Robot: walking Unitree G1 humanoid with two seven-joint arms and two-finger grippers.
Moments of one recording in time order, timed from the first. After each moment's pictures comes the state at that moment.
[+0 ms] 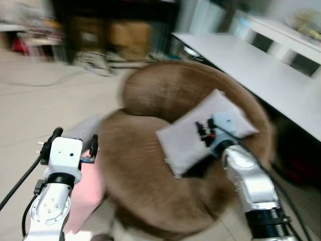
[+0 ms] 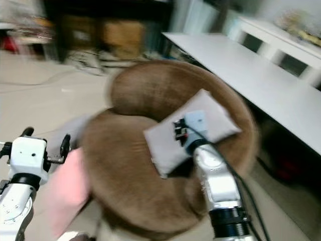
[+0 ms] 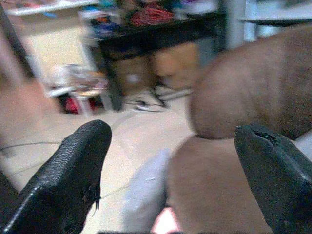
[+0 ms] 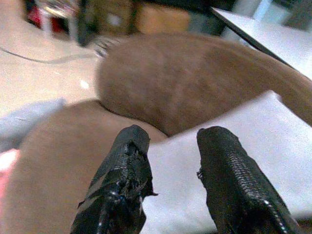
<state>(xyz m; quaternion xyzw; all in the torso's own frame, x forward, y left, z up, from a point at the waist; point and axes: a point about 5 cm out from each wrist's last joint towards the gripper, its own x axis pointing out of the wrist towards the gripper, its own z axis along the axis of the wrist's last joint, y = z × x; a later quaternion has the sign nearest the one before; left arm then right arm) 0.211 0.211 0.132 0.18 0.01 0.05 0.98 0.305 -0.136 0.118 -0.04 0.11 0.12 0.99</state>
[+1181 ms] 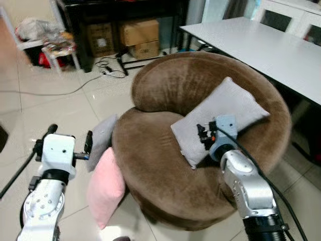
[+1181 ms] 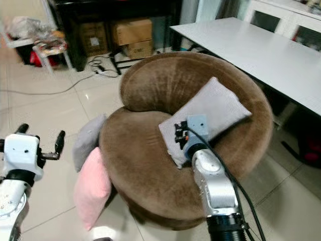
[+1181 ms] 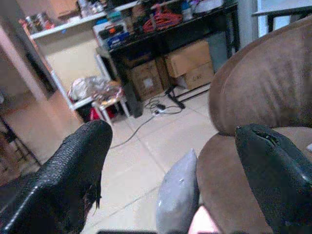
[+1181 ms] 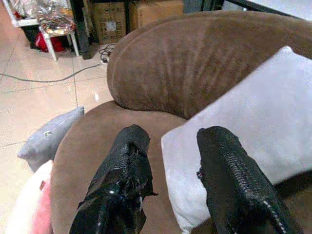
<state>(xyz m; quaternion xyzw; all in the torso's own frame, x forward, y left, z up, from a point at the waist) 0.218 0.226 0.131 0.18 0.01 0.05 0.98 0.292 -0.130 0.108 -0.01 0.12 0.10 0.99</state>
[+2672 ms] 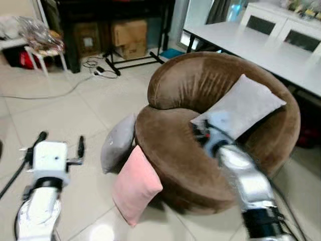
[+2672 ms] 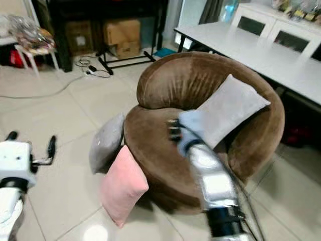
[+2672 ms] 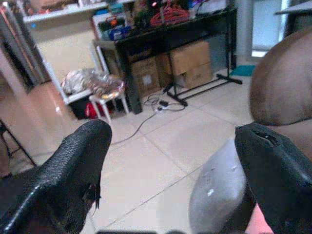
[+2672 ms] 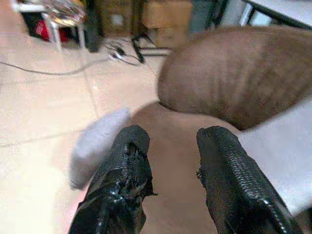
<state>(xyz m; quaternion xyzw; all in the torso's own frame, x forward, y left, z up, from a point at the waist) 0.206 0.236 0.127 0.17 0.01 0.09 0.98 0.301 -0.112 0.116 -0.03 0.12 0.15 0.98</state>
